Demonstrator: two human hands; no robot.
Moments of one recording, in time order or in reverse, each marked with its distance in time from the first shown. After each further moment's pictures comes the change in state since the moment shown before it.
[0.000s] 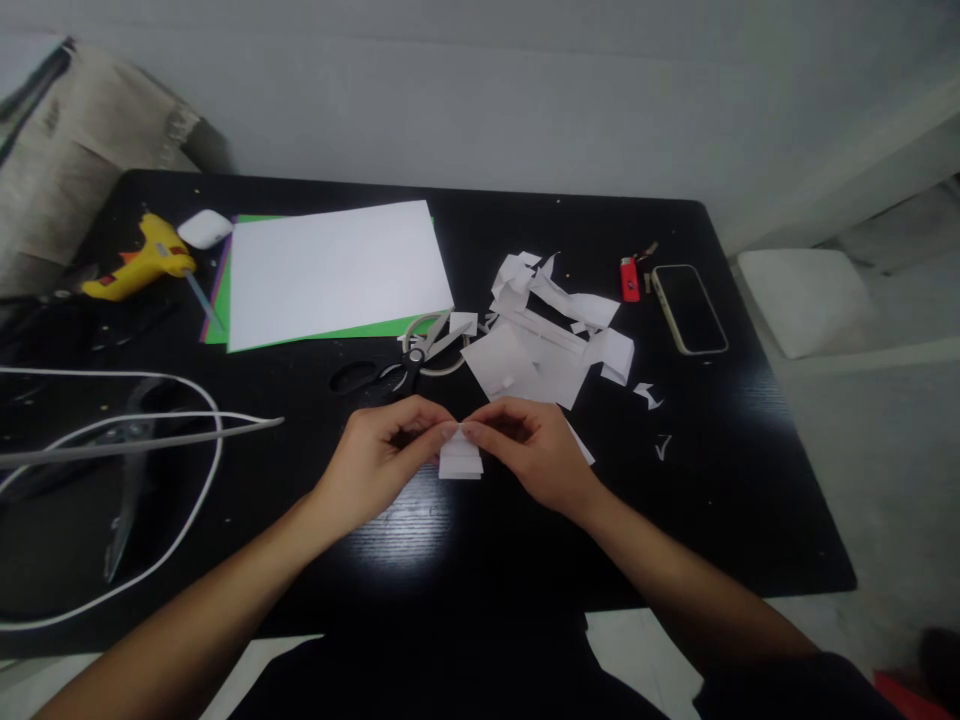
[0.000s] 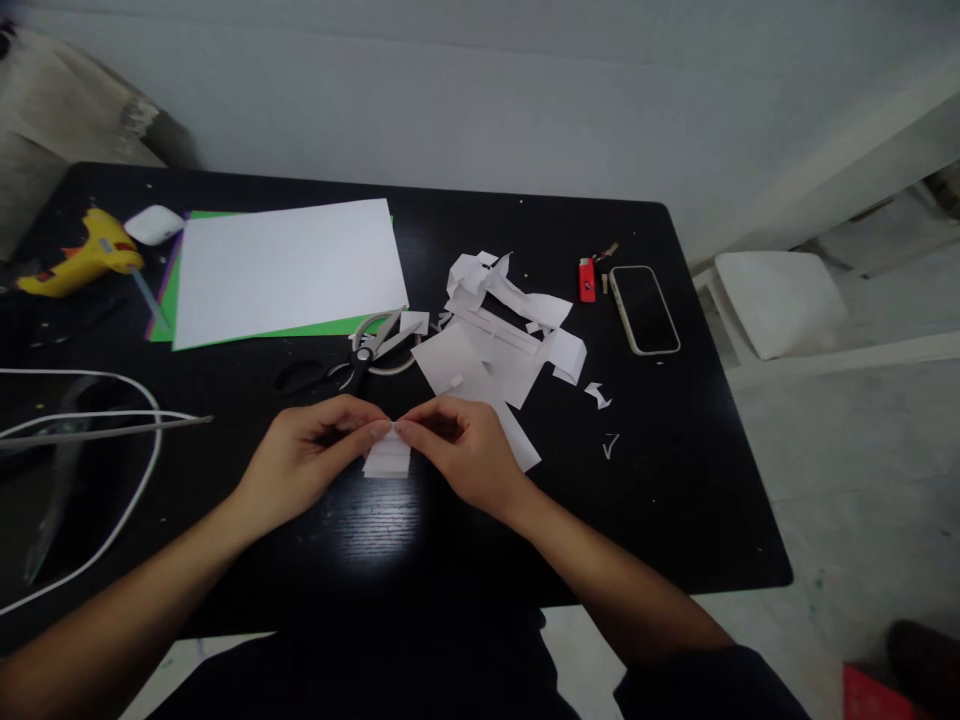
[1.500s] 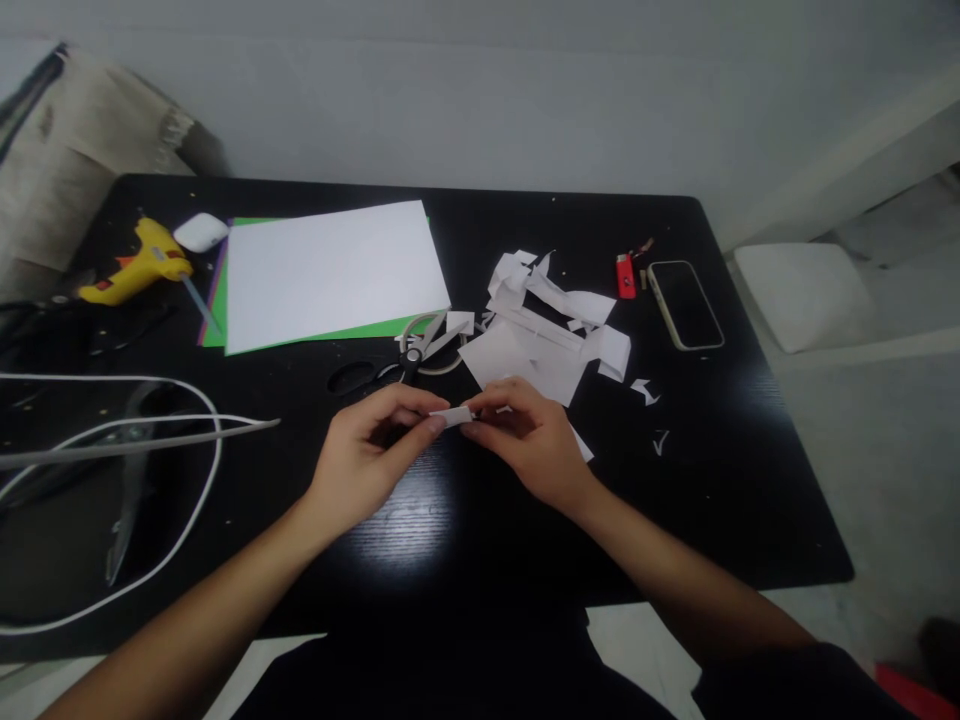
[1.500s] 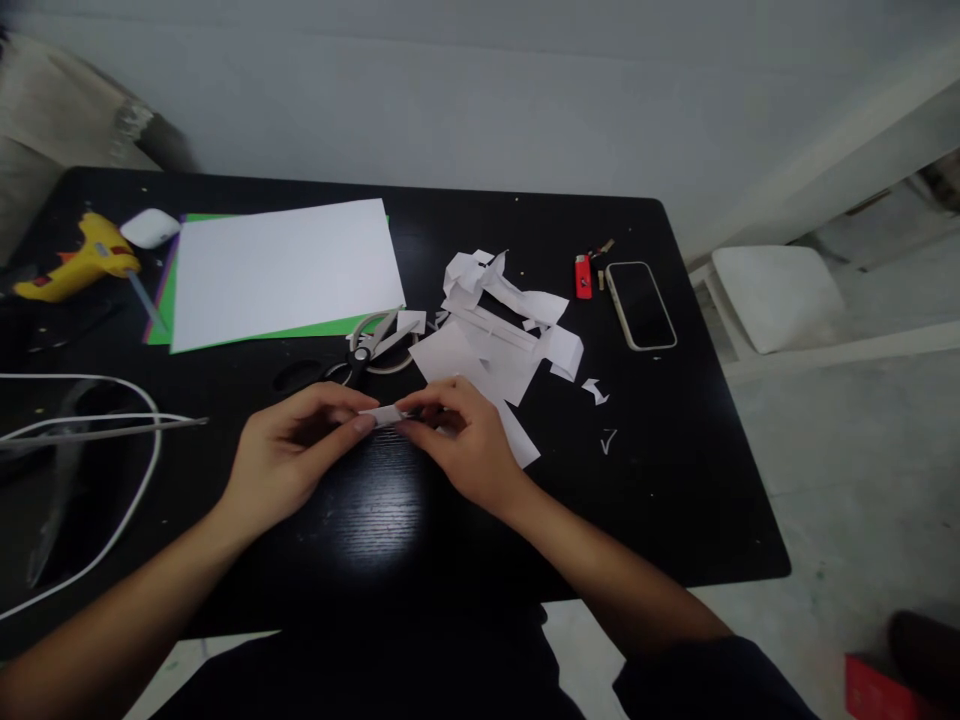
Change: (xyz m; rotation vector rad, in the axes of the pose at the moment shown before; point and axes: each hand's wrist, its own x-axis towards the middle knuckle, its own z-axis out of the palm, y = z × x) left_hand -0.001 0.005 -0.001 -0.057 0.148 0.008; right_hand 0.002 0.008 0.000 0.049 0.074 -0.132
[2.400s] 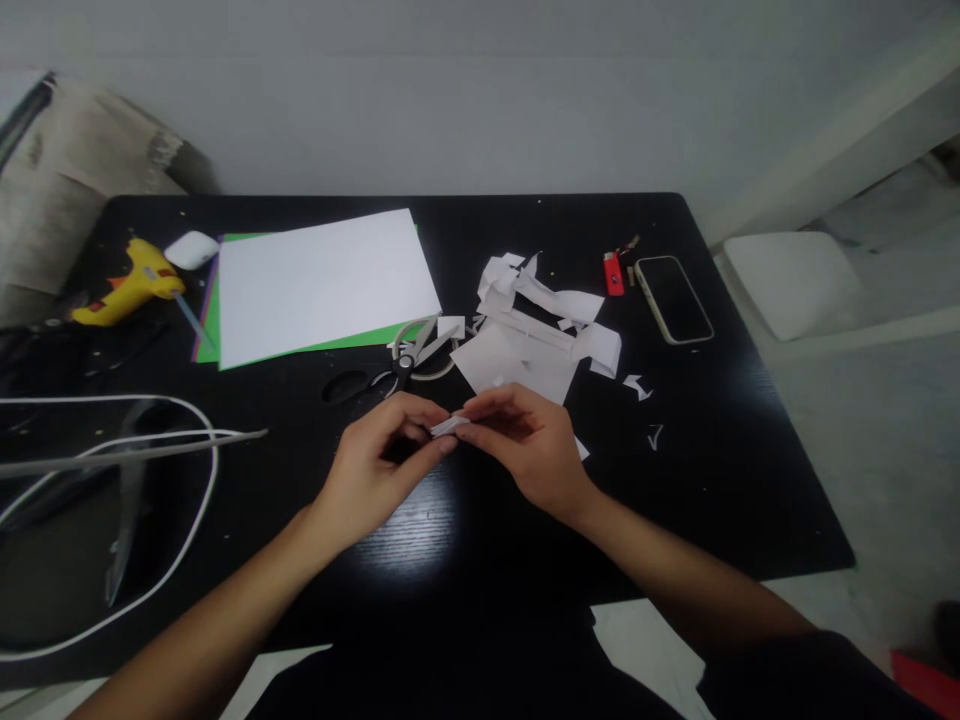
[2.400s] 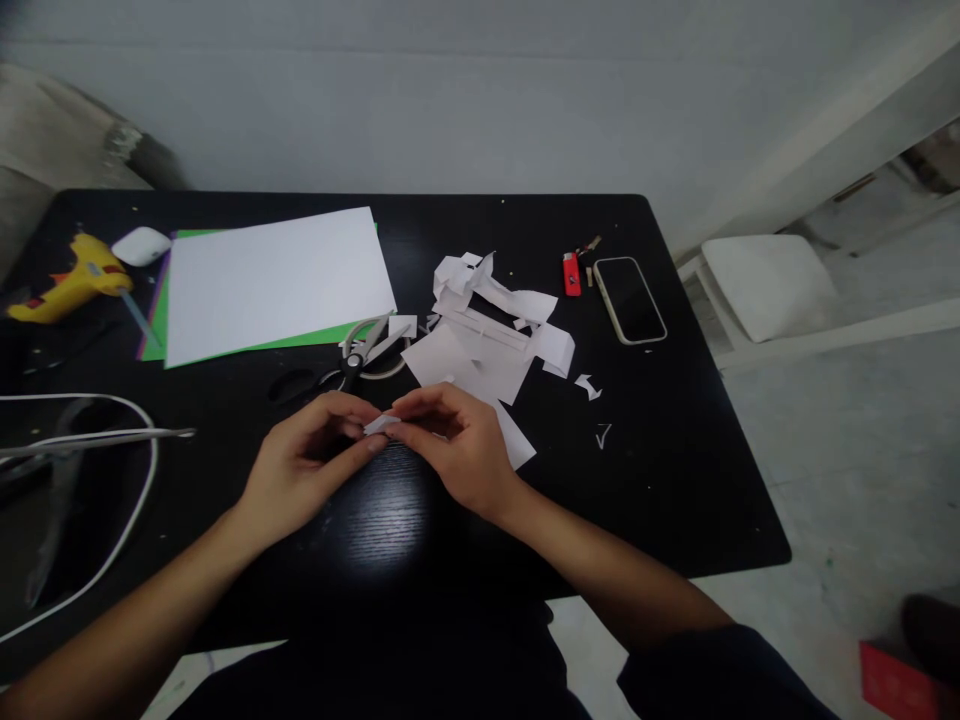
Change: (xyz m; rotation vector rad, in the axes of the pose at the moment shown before) left_hand -0.003 -0.014 0.004 0.077 -0.098 0.101; right_hand -0.007 -0.007 0.006 0.154 0.057 0.041
